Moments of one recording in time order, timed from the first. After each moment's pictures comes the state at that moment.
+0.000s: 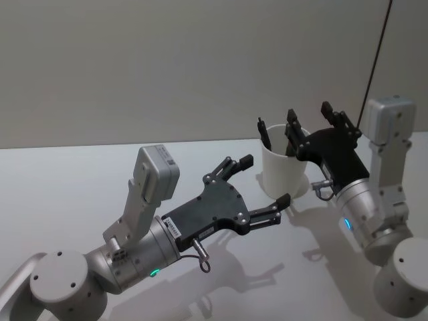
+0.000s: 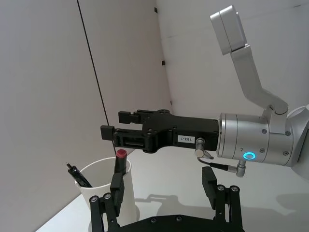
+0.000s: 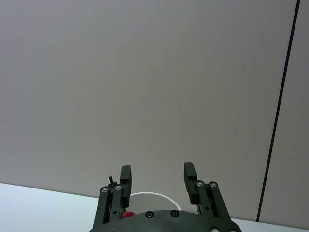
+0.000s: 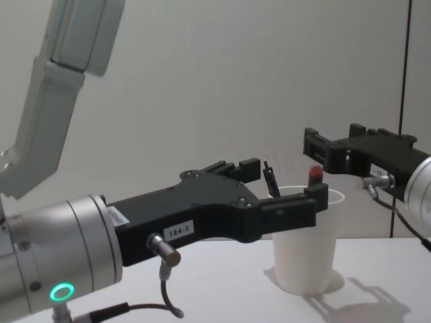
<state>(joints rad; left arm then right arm) -0.14 0.37 0.39 -1.66 -0.36 -0.08 -0.60 0.14 0.17 -0.38 -1.65 0.14 -0.01 -0.11</state>
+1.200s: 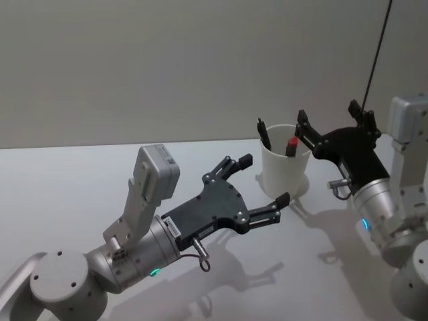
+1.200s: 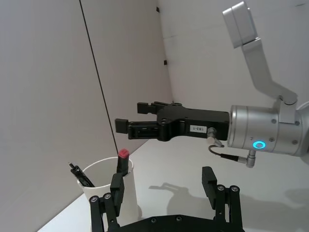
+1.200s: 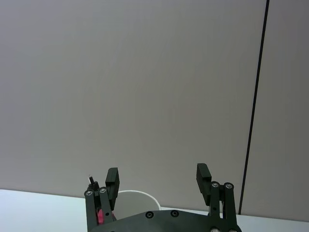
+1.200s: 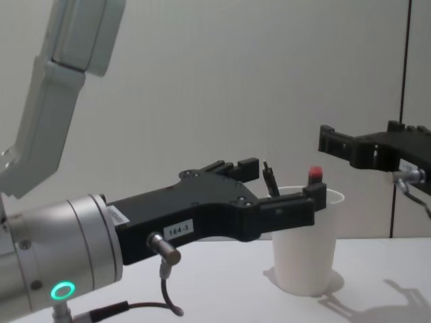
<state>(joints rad) -0.14 0.37 0.39 -1.65 -0.36 -0.08 -0.59 0.11 0.20 -0.34 -1.70 0.17 0.01 -0.13</state>
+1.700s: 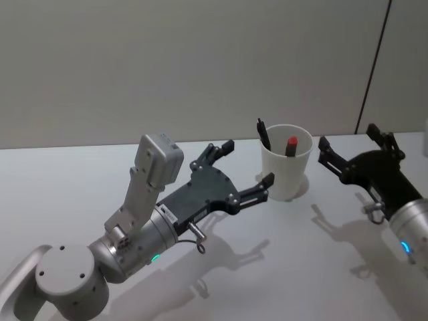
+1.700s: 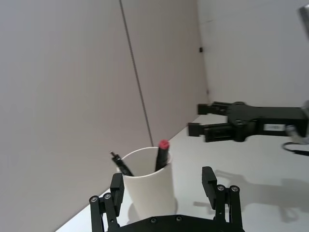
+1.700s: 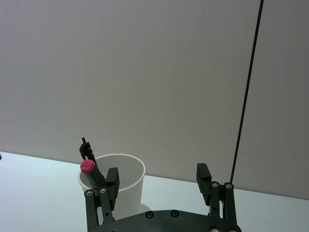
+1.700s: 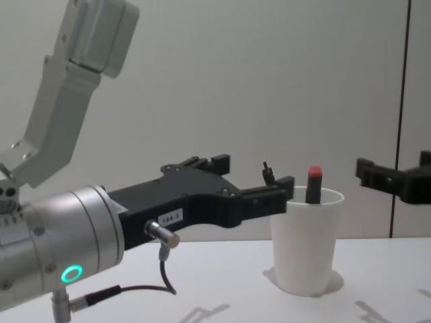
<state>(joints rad) -0.17 0.37 0.41 -1.65 -0.31 -0.05 -0.43 0.02 0.30 -0.26 -1.75 0.26 0.03 0.02</state>
